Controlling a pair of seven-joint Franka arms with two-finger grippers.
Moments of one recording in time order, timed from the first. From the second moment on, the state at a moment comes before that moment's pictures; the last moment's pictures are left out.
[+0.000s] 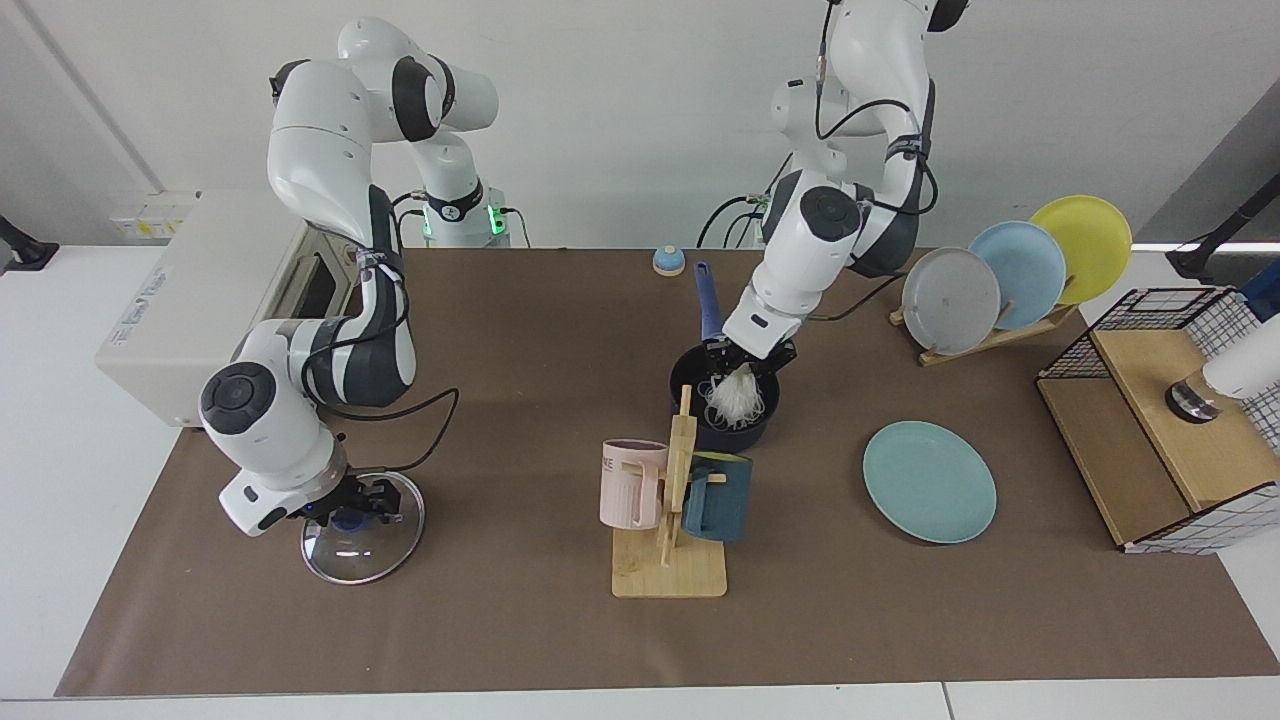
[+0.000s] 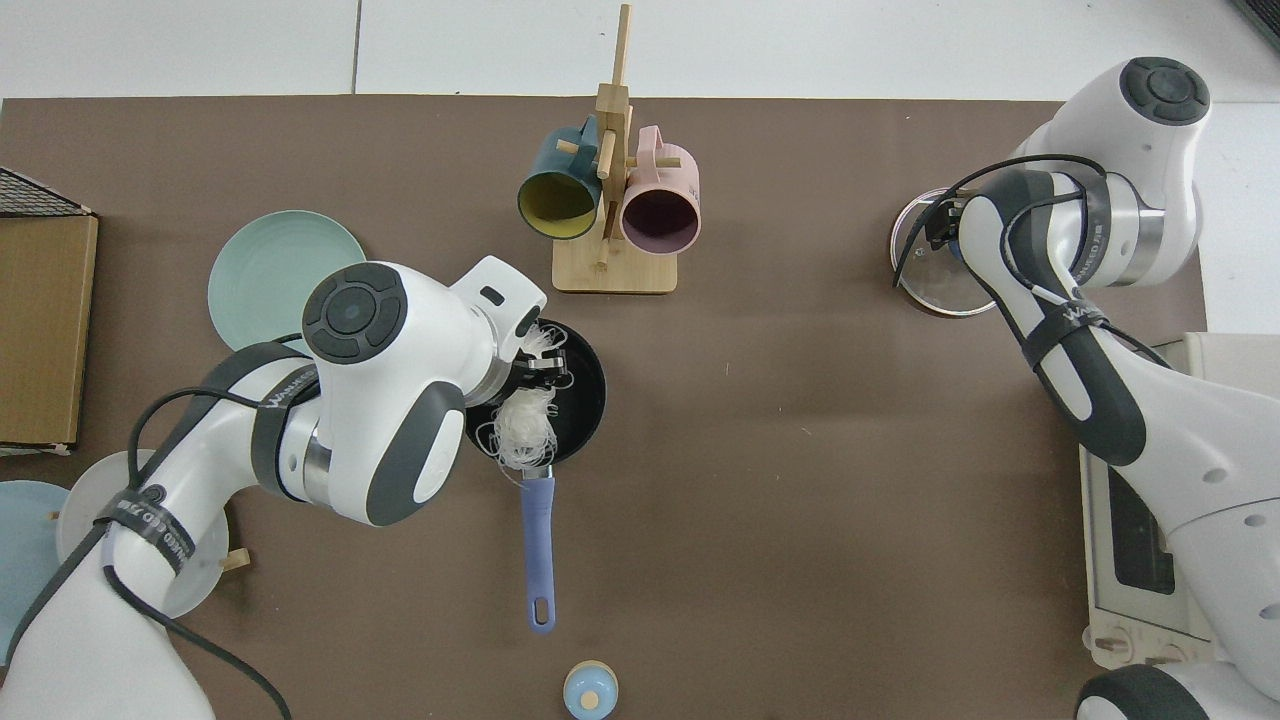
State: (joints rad) left arm -0.04 0.23 -0.42 -1.95 -0.10 2.22 -0.46; right arm -0.04 0.75 -0.01 -1.24 -0.03 1.97 -0.05
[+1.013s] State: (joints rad) left arm 0.12 0.13 -0.40 -1.70 -0.09 1.84 -0.40; right arm -0.02 0.67 0.00 -1.25 -0.03 1.95 -0.09
